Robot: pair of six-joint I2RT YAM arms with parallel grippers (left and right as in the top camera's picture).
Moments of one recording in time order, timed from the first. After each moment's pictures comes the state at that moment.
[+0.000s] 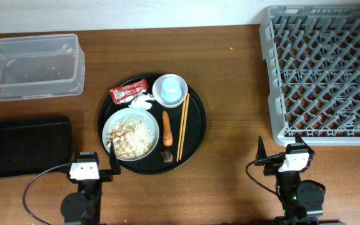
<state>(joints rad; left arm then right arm) 0.03 0.01 0.02 -0.08 -0.01 0.06 0.03 0.01 0.01 -0.08 0.00 -0.06</state>
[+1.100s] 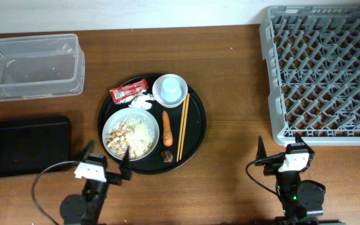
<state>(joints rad) 0.03 0.01 0.02 -0.04 0.30 -0.03 0.03 0.01 0.01 -0.08 0.00 -0.06</state>
